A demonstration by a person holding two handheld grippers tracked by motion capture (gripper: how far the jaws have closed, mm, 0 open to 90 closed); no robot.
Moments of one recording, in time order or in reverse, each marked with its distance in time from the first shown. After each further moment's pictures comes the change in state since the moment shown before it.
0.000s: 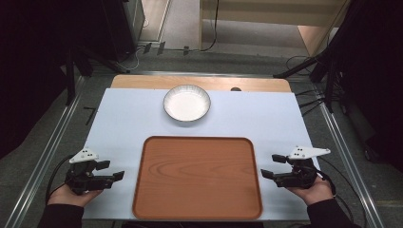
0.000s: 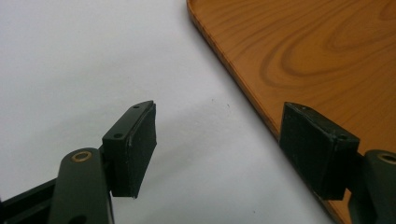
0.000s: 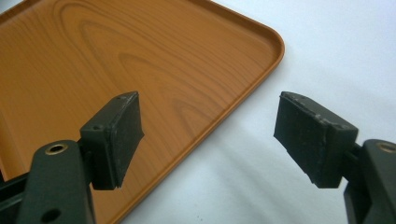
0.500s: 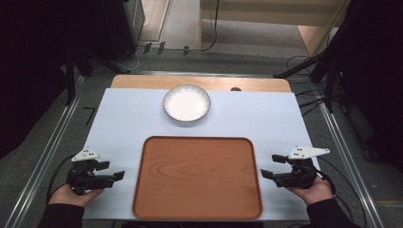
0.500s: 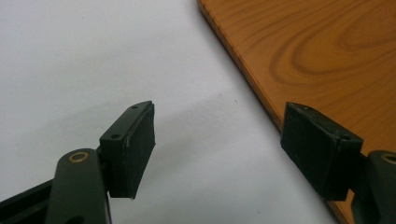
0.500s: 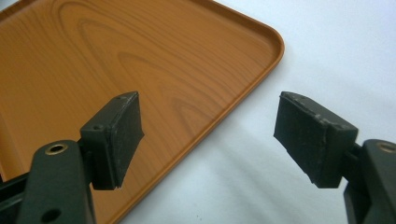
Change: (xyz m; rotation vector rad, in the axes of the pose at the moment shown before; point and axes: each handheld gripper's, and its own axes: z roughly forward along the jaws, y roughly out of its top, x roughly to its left) left arm 0.001 0.000 0.005 0.019 0.012 -0.033; right arm 0.000 0.000 0.000 0.004 -0.001 -0.001
